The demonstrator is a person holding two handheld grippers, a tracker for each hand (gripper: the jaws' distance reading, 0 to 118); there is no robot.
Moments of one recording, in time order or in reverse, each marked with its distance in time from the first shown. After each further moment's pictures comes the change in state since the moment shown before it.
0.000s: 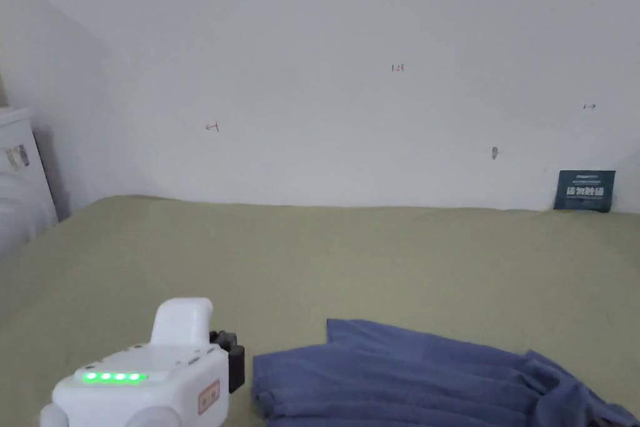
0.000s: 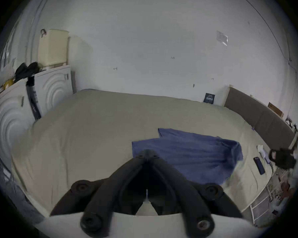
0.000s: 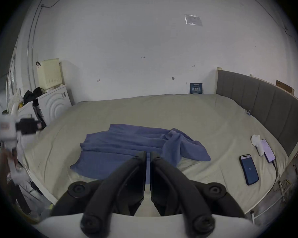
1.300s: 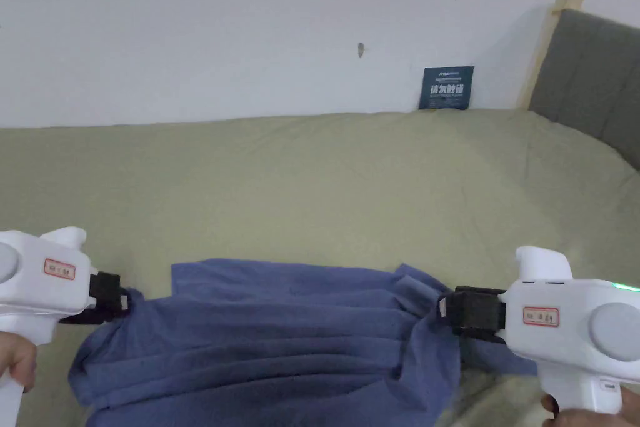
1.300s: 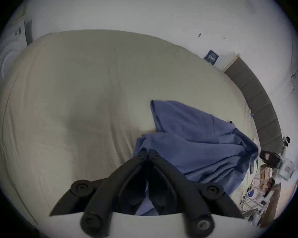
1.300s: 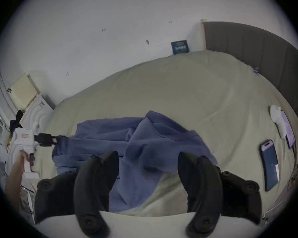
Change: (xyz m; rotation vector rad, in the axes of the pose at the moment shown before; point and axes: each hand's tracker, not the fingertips) left arm 0.000 0.023 -0.251 -0.537 -0.254 0.080; right arm 0.105 0.024 -0.194 -0.348 -0.038 -0.241
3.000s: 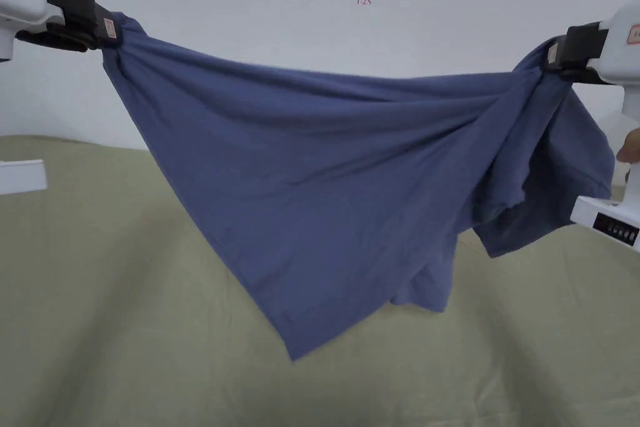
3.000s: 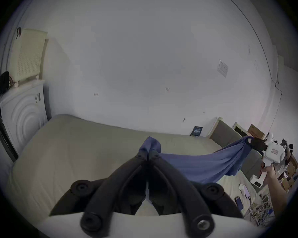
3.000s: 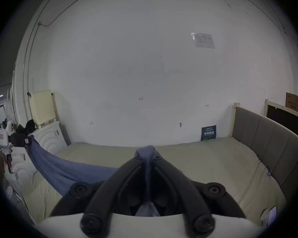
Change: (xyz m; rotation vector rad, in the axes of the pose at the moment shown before) left arm -0.015 0.148 0.272 0.631 0.012 -0.058; right arm -0.131 0.269 0.087 0.569 0.144 0.228
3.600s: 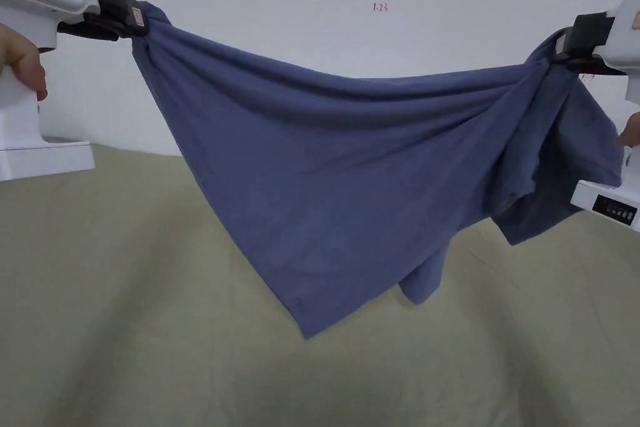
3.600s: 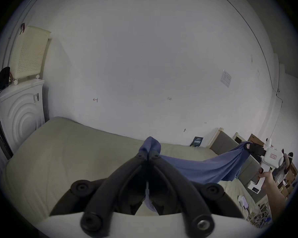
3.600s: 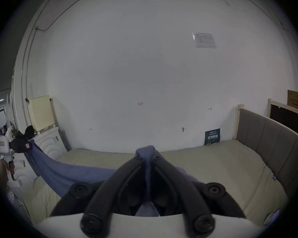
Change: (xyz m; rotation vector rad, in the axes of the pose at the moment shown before) left arm -0.003 0.002 -0.041 0.059 -0.006 0.052; right arm 0.004 0.006 -0.043 0.001 0.015 -0.019
